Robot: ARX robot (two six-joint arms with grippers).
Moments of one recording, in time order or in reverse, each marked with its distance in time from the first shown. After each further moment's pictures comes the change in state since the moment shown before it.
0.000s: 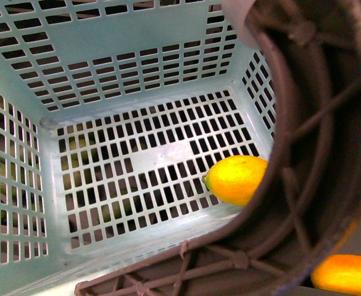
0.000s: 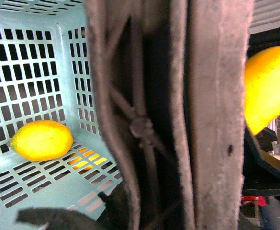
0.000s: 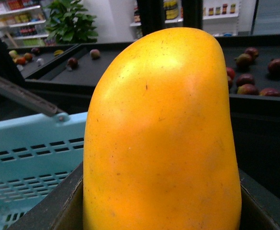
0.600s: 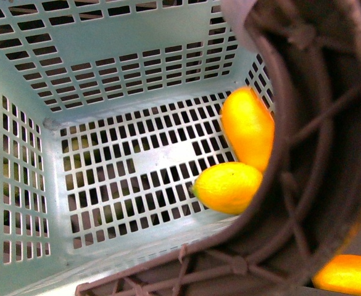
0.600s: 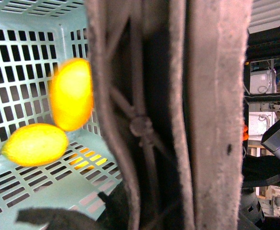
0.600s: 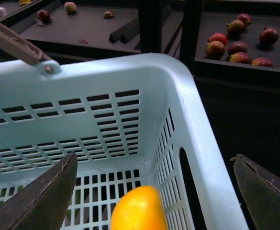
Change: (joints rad) left arm 0.000 0.000 0.000 0.000 0.002 0.000; right arm 0.144 0.168 0.077 -0.047 0.252 -0.022
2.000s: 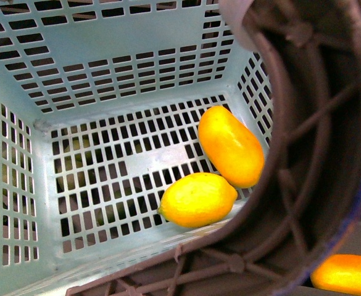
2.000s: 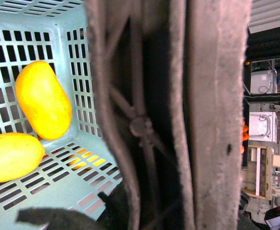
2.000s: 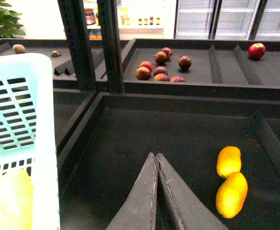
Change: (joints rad) left arm 0.000 0.002 0.000 0.000 -0.003 -0.003; right arm -0.510 -0.832 -0.537 -0.100 -0.321 -0.099
